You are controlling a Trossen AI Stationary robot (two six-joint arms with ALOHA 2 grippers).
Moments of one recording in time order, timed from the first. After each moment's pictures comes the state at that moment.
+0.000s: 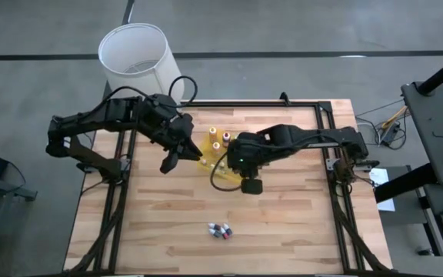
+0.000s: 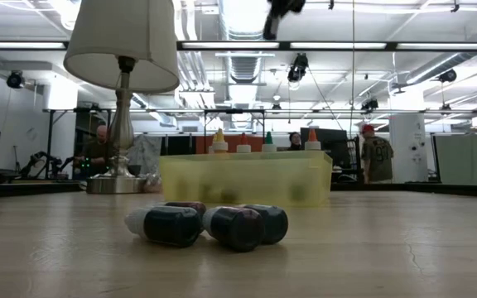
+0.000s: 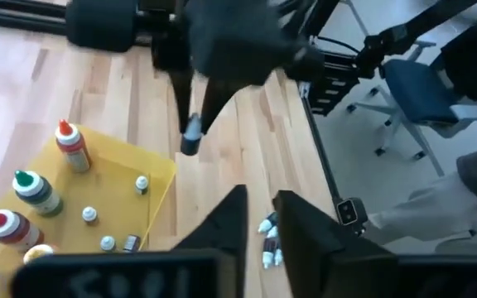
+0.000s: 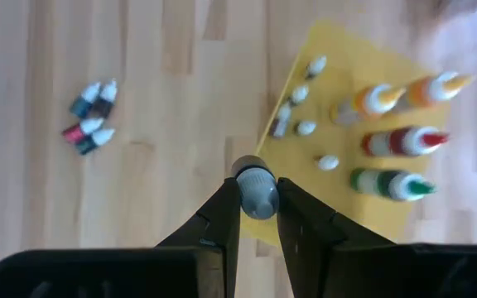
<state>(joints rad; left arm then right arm) 0.06 1.33 1.69 -0.96 0.34 -0.11 0.12 1.87 2.04 -1.32 0.07 0.10</state>
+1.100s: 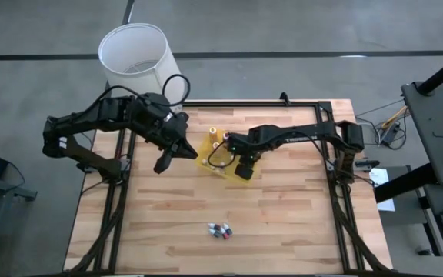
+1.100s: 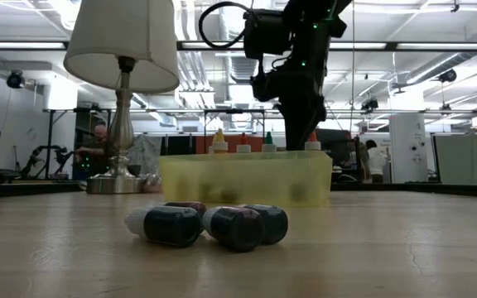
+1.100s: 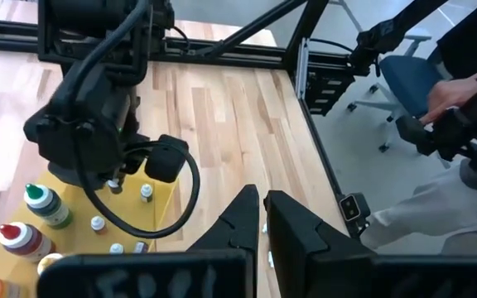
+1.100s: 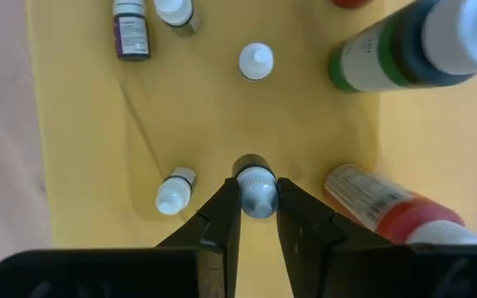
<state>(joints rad) 0.06 1.29 1.68 -0.97 0.34 -0.05 -0.12 1.87 1.42 -0.90 0.04 0.31</state>
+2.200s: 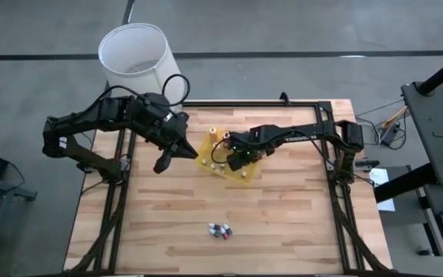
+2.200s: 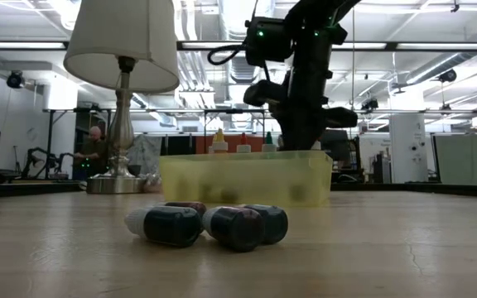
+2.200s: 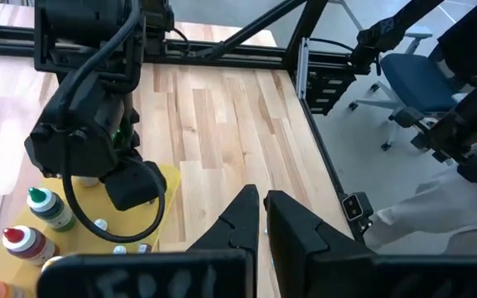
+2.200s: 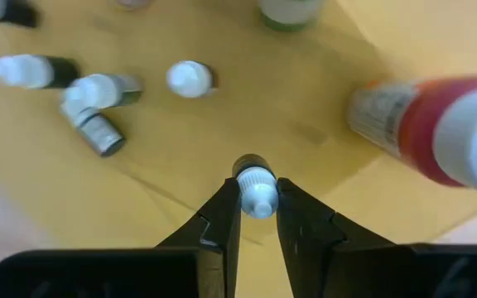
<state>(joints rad) 0.06 1.29 1.68 -0.97 0.34 -0.03 -0.14 1.87 1.38 -0.86 0.02 1.02</state>
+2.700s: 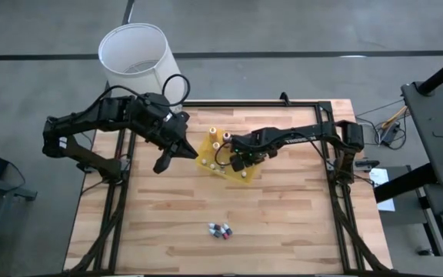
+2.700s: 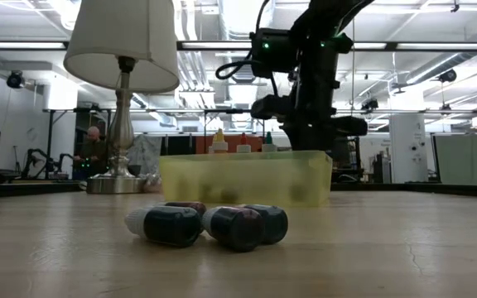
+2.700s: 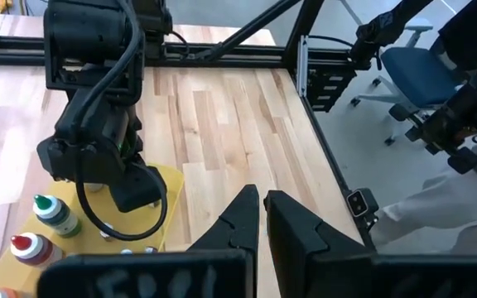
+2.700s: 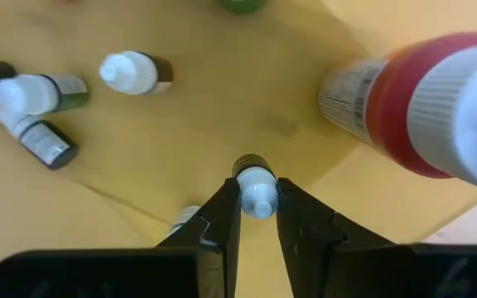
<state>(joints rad) 0.06 1.29 1.68 -0.97 0.34 0.00 -0.14 1.87 1.31 -0.82 0.04 1.07</state>
